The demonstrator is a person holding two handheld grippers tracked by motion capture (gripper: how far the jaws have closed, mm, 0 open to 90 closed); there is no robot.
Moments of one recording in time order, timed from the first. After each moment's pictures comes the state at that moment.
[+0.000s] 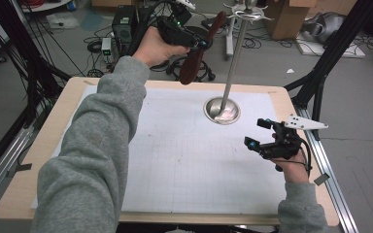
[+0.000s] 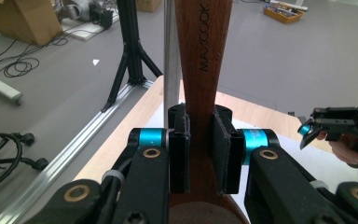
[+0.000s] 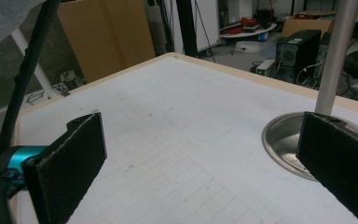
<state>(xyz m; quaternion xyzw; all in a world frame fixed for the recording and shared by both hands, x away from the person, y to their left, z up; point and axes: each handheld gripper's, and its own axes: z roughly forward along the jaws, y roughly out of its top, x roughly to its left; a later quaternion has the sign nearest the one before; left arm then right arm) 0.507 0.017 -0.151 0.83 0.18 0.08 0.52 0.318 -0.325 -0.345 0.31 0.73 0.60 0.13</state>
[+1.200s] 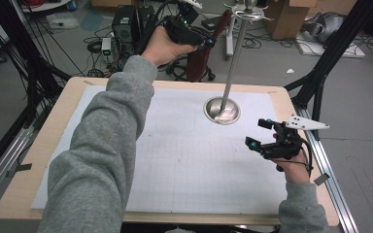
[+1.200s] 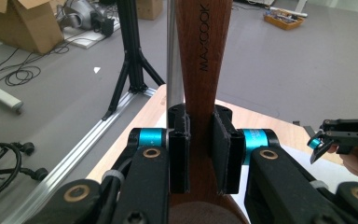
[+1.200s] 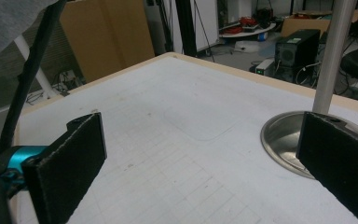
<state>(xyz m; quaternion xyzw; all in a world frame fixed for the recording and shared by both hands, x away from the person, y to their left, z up) 0.516 0.002 -0.157 0.83 0.18 0.09 0.53 0.318 -0.327 -0.345 0.31 0.73 0.60 0.13</state>
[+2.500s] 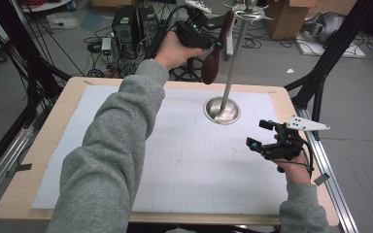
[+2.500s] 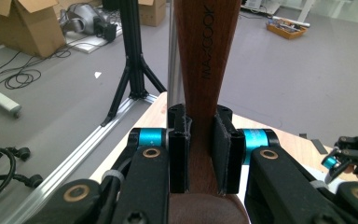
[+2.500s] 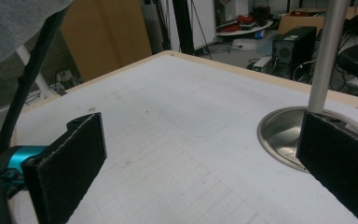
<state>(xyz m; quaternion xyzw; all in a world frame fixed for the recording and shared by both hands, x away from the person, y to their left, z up) 0.526 -0.023 -0.173 0.81 0.19 0.09 0.54 0.317 -0.330 -0.347 0.31 0.73 0.60 0.13</state>
